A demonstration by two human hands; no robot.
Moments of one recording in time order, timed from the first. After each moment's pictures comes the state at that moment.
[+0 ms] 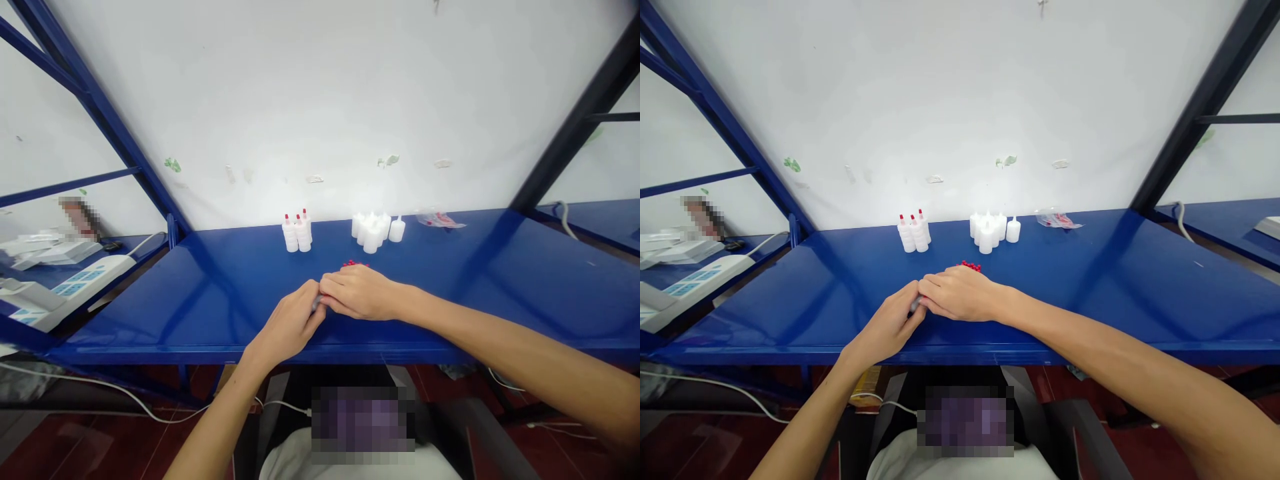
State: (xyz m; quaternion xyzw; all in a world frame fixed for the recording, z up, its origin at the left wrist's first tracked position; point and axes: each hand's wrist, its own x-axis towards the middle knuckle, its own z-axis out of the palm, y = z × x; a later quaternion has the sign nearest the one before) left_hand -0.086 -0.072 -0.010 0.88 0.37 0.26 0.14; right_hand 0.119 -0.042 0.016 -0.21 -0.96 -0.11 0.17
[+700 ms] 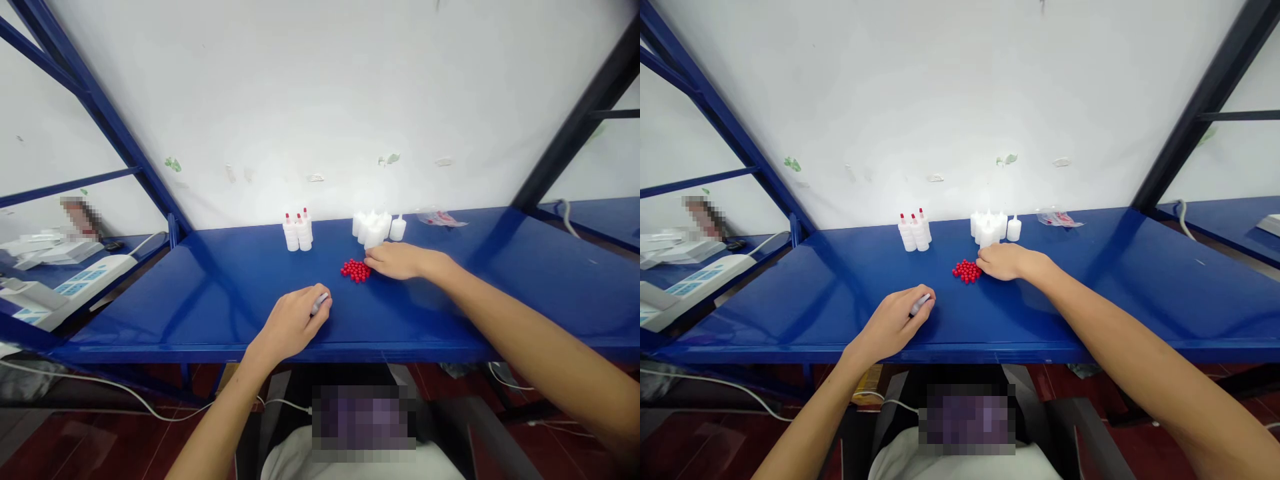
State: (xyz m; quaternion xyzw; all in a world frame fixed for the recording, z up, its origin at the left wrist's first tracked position) left_hand -0.081 -0.076 0.001 0.88 0.41 0.20 0.12; right_hand 0.183 0.004 0.033 -0.53 -0.84 0.05 -0.06
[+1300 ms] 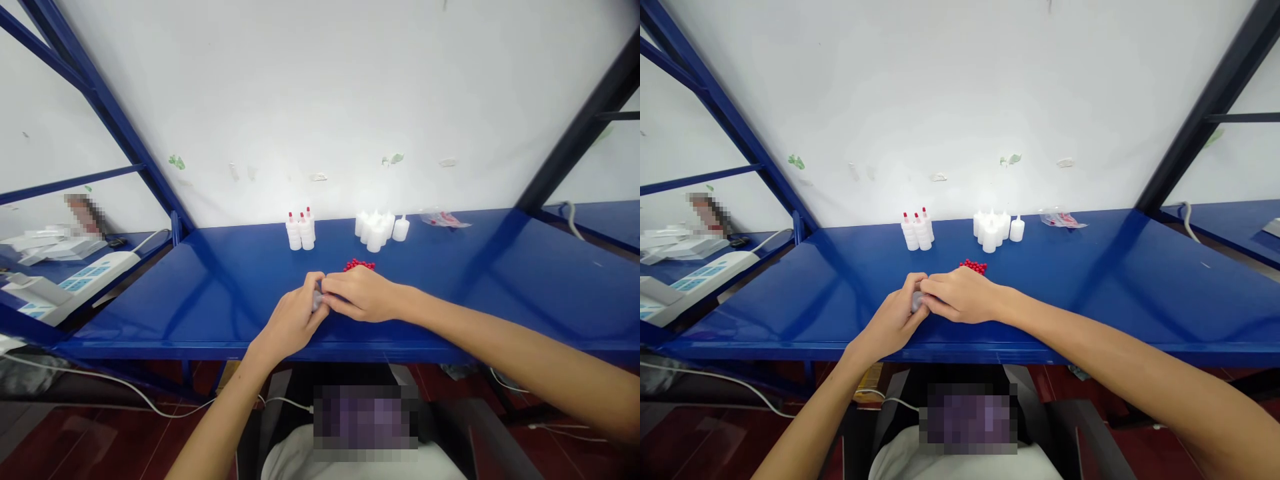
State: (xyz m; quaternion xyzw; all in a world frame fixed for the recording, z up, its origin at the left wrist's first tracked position) left_hand -0.084 -0.075 -0.008 0.85 0.41 0.26 0.18; right_hand 0.116 -0.045 0.014 -0.21 -0.95 0.03 0.22
